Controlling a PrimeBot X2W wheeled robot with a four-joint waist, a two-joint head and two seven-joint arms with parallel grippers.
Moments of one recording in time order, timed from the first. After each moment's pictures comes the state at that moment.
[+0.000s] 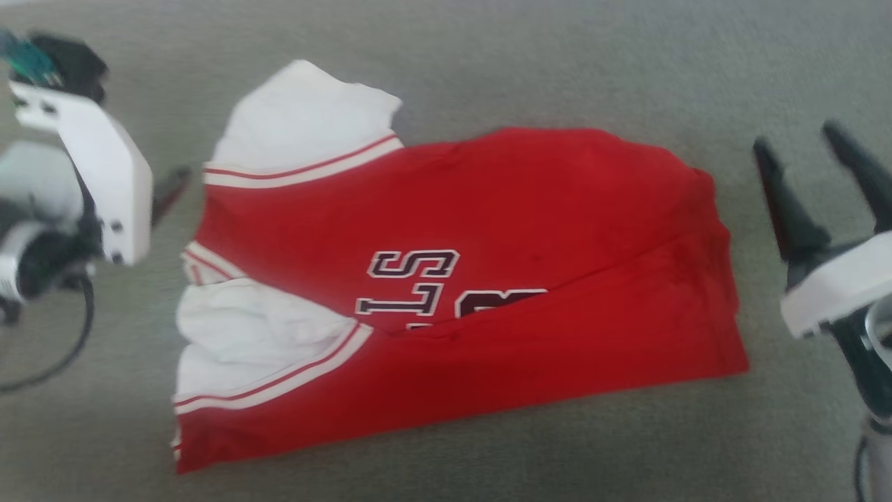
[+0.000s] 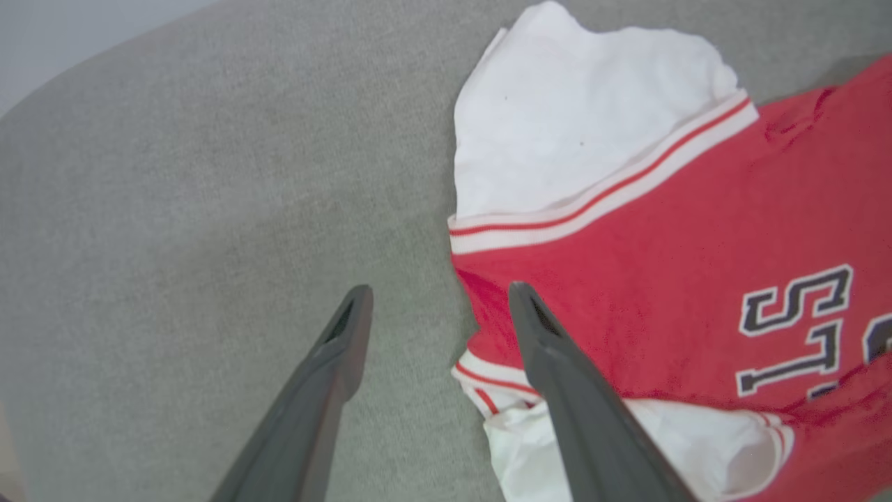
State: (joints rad) left arm -0.85 0.87 -0.63 0.08 -0.97 0.18 0.79; right arm -0.29 -0.28 -0.04 -0.24 0.31 0.13 0.36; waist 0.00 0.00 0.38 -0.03
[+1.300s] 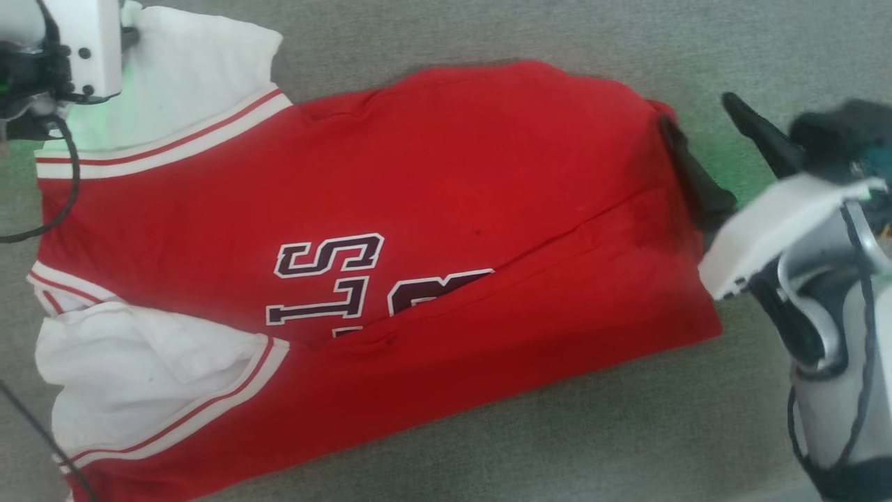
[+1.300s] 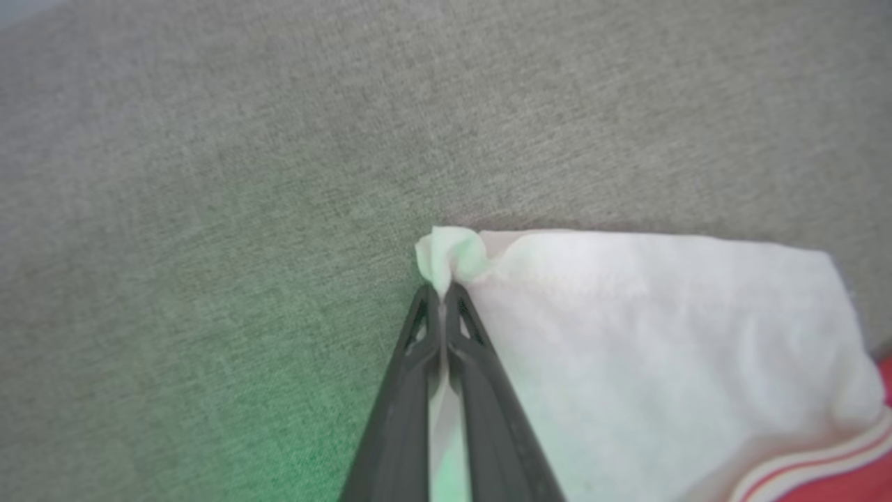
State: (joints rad) left arm -1.28 0.64 -0.68 0.65 -0.93 -0.02 0.86; right arm -0.46 -0.20 0.08 -0.10 0.29 0.13 0.37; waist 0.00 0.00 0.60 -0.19
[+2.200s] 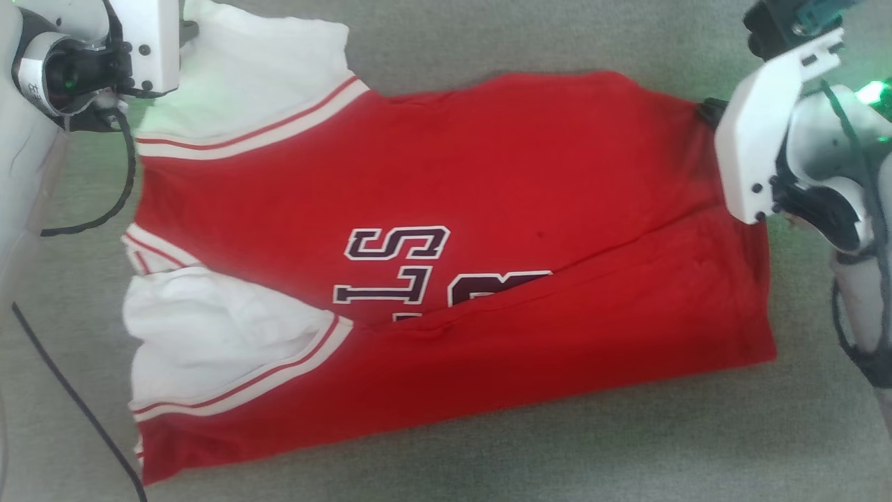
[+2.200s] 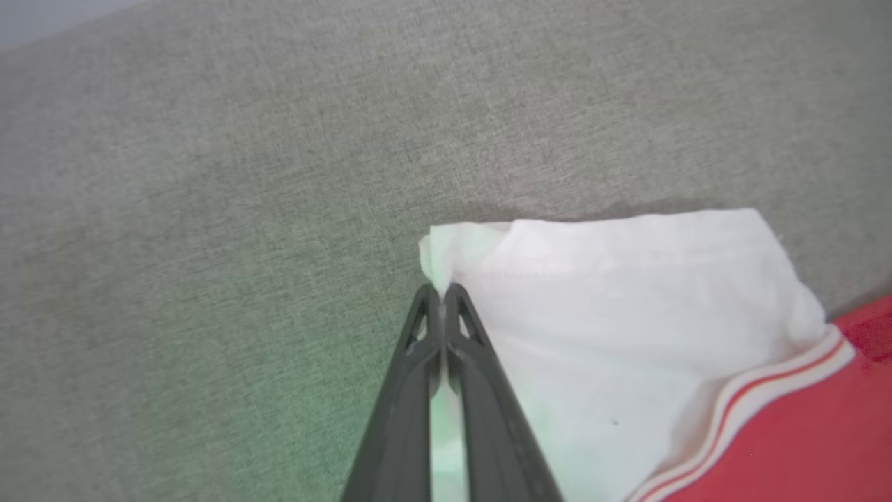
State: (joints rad) left arm -1.33 0.52 -0.70 0.78 -0.94 -0.09 0.76; right arm -0.80 -0.35 0.24 0.14 0.41 0.13 0.94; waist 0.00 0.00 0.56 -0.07
